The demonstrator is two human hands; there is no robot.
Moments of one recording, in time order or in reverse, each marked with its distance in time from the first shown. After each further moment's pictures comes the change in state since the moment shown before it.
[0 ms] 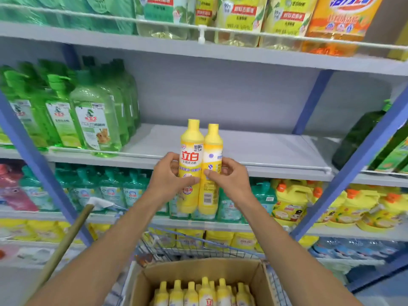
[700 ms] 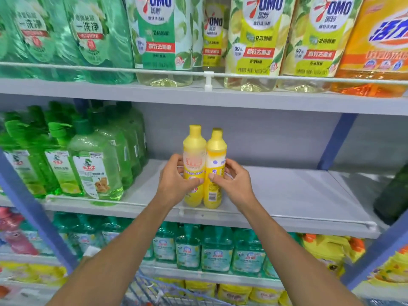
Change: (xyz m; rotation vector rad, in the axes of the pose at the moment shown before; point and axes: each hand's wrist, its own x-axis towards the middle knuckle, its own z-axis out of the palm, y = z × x) left_hand 0.154 0.018 -0.002 0.108 0.173 0.177; right_hand 0.153 -0.019 0.020 0.099 -0.015 -0.137
